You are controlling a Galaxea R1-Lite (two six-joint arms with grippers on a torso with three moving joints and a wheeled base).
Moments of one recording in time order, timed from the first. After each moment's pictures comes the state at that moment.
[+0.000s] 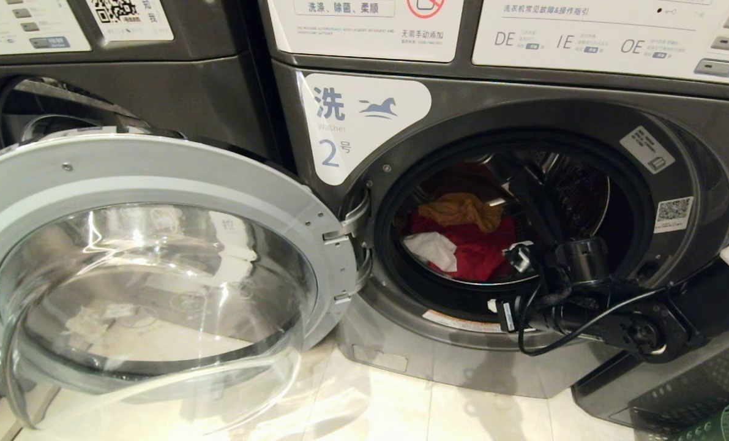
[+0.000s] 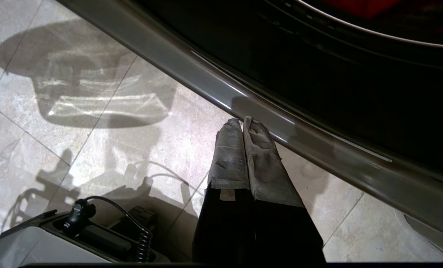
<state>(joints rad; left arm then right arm) 0.00 0.00 0.00 0.00 0.00 0.06 0.27 1.98 -0.84 -0.54 0.11 0.00</state>
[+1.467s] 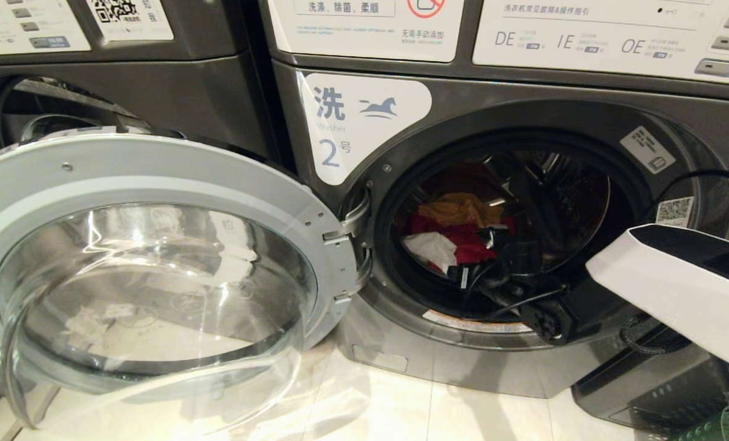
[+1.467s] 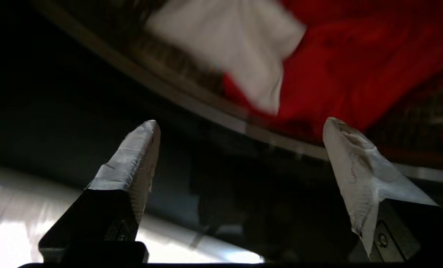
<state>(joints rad) 0.00 0.00 0.00 0.00 0.00 0.06 0.29 2.37 -1.20 -0.91 -0.06 0.20</state>
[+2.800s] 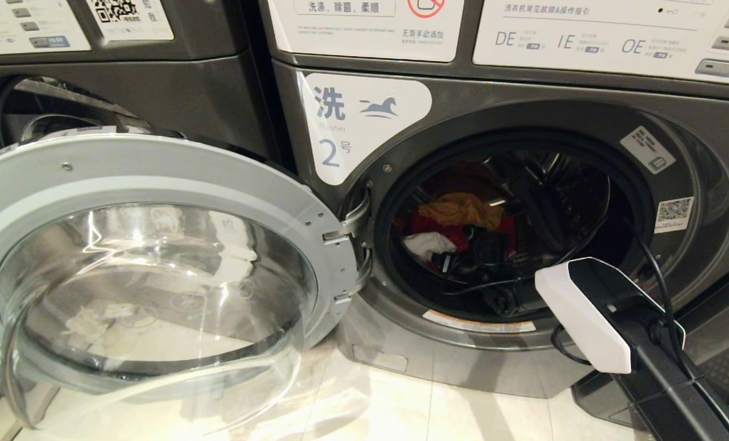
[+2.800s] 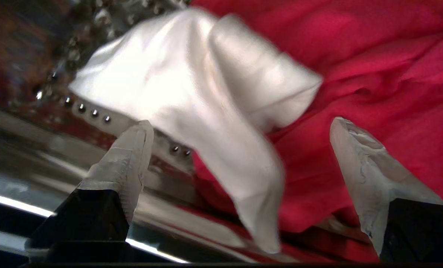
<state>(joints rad) 0.00 0.00 0.00 0.00 0.00 0.06 0.23 2.80 -1.96 -0.64 0.02 0.29</state>
